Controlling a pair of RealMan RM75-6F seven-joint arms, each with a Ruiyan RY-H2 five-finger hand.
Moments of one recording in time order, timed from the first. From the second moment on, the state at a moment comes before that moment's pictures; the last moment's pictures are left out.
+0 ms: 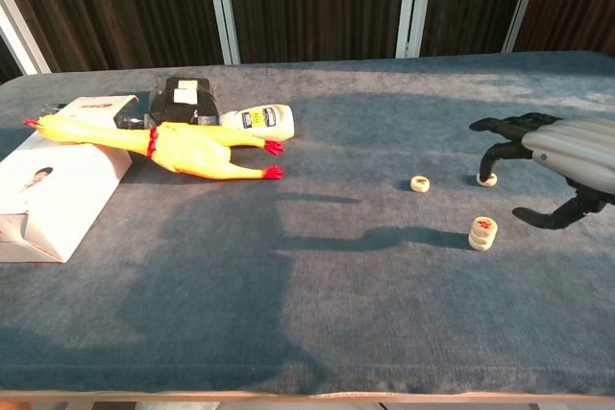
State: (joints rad) left arm -0.13 -1.12 0.01 -1.59 1.58 1.45 0.02; right arm 0.49 -1.49 0.05 -1.32 -1.45 1.10 -0.26
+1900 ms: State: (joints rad) left arm -0.14 -1.12 0.01 -1.59 1.56 1.43 0.04; right arm 0.64 -1.70 0.17 -0.94 -1.25 0.90 -0.22
